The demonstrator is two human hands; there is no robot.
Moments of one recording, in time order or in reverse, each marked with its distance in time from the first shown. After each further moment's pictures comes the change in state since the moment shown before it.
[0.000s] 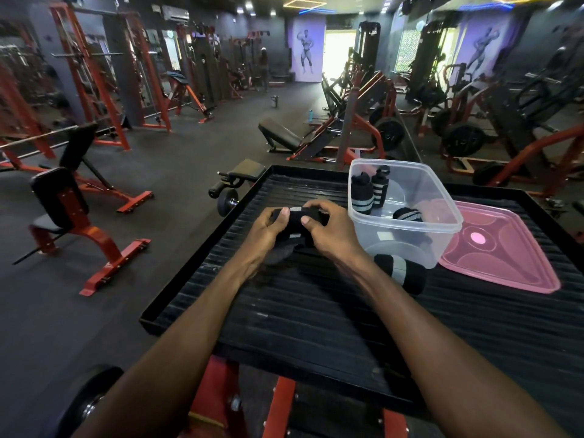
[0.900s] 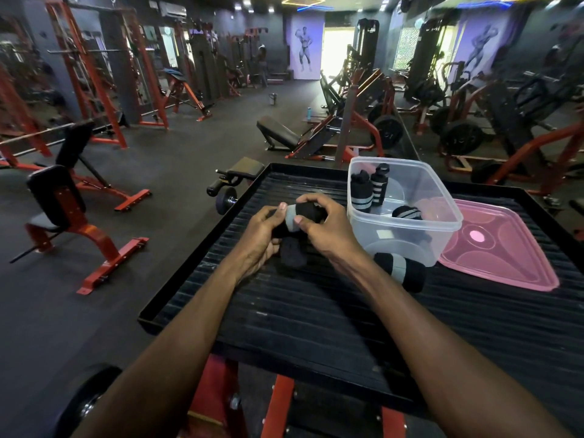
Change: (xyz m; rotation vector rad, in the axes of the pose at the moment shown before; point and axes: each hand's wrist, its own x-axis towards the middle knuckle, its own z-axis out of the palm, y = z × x) left_hand -0.001 0.007 0.006 -0.233 0.054 -0.100; right_hand -0.003 -0.006 0.007 0.163 0.011 -0.019
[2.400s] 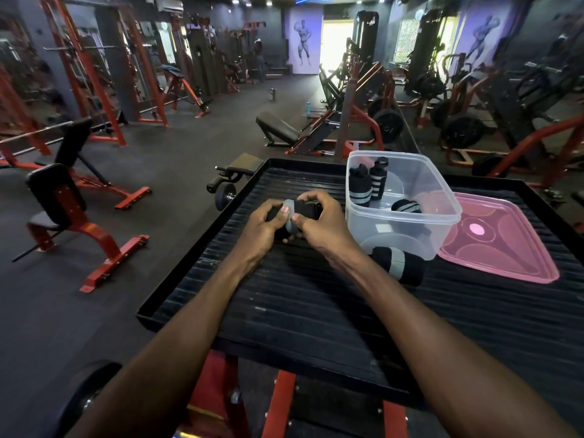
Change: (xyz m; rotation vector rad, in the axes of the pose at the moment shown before) left_hand 0.005 -0.013 -0.009 0.293 -0.098 0.238; right_hand -0.001 0.003 0.006 0.010 -0.002 0.104
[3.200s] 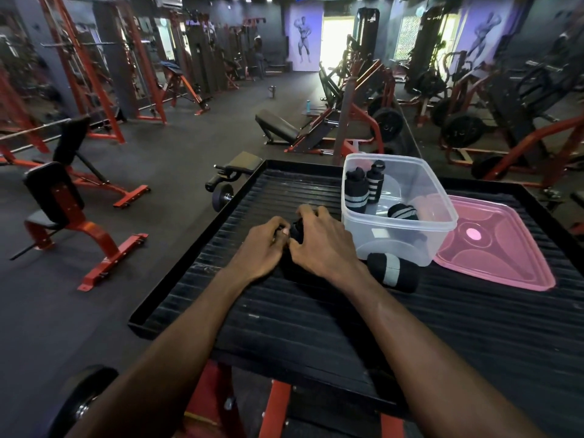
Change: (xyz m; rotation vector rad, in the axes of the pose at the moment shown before) left_hand -0.003 -0.017 -0.002 0.771 -0.057 0.138; right_hand -0.018 -0.006 -0.016 -0.942 -0.131 -0.215
